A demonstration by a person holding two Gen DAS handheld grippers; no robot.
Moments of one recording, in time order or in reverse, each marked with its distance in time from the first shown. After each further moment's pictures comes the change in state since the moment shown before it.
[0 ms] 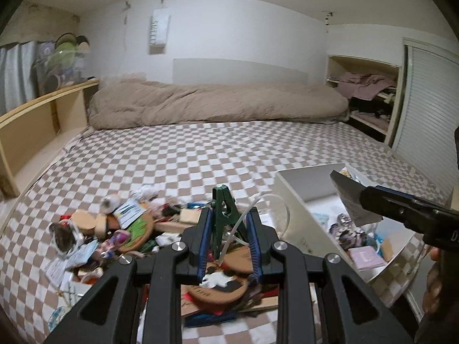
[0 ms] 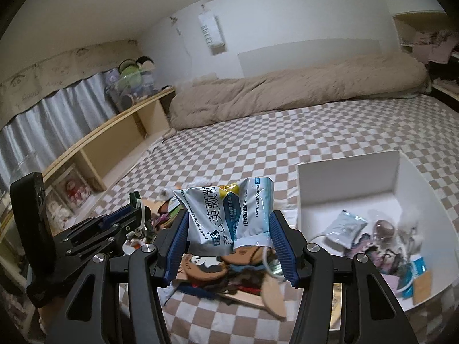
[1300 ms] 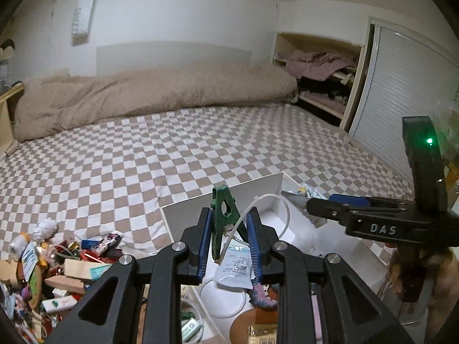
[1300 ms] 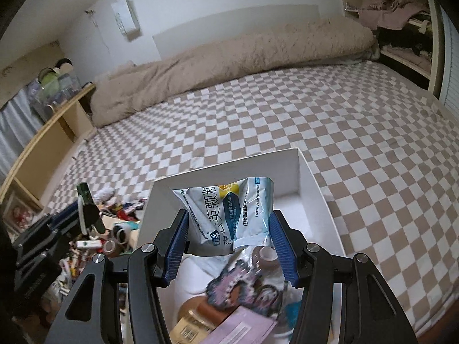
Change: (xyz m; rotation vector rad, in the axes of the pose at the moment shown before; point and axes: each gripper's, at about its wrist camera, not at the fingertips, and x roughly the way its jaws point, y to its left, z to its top) left arm 0.137 -0.141 0.073 0.075 0.131 -0.259; right arm 0.036 -0.182 0.056 0.141 0.192 -0.267
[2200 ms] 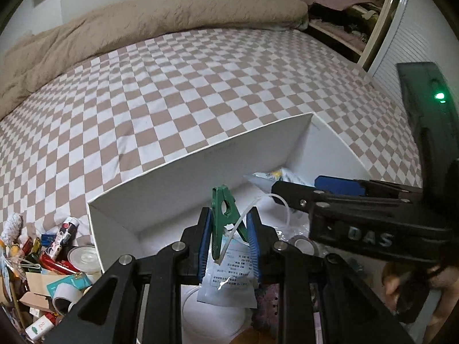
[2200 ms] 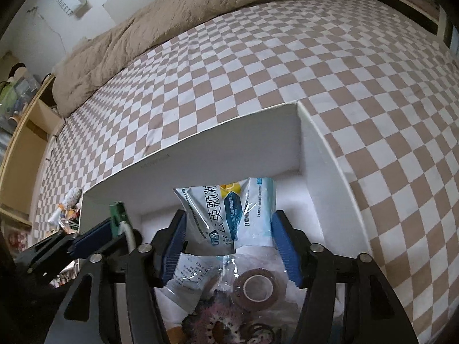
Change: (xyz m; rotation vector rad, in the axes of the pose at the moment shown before) left arm 0.146 -0.018 0.001 0.021 0.386 0.007; right arm 0.116 -0.048 0.020 0.161 0.269 0.000
